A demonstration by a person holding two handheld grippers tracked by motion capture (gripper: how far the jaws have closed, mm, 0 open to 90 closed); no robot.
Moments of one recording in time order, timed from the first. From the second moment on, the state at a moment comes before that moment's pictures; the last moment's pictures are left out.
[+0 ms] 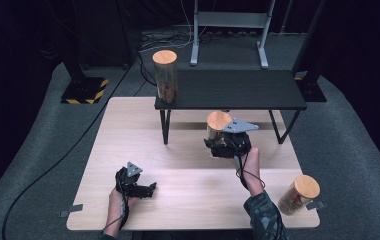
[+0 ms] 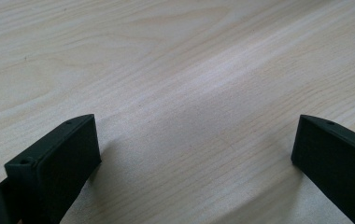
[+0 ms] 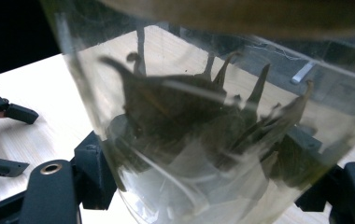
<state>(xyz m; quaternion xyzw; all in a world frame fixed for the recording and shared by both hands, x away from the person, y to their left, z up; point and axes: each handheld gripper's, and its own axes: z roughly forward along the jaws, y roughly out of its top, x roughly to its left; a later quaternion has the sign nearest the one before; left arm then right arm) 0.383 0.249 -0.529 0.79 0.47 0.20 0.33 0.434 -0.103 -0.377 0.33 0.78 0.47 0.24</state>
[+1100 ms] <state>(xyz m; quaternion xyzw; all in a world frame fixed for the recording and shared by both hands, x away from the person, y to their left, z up) 0.383 0.249 -0.529 0.79 0.47 0.20 0.33 0.446 -0.101 -0.342 0.32 0.79 0.47 0.25</state>
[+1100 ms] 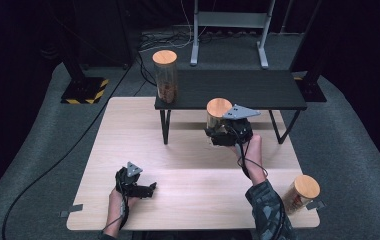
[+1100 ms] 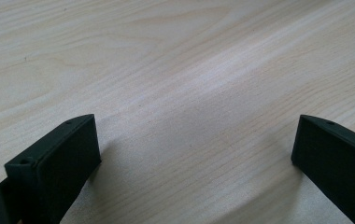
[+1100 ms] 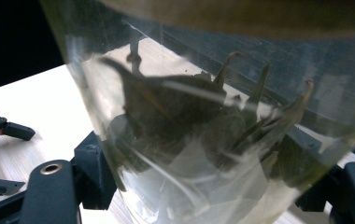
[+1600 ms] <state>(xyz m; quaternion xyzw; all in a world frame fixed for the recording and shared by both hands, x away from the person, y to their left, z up) 0.383 0.249 -0.529 0.79 0.47 0.20 0.33 0.448 -0.106 -0.326 0.32 0.78 0.47 0.25</state>
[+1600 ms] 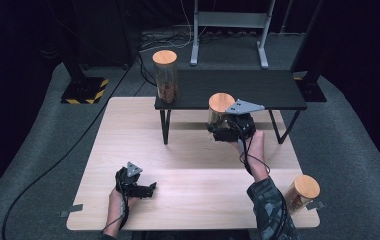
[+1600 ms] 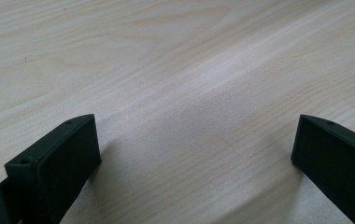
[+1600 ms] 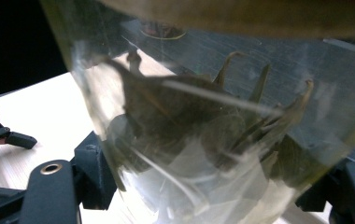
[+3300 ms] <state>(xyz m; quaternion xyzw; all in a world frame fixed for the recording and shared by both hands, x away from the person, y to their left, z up) 0.382 0.250 -0.529 0.79 0.48 0.20 0.33 0.457 -0.115 -0.280 0.32 0.78 0.47 0.27</state>
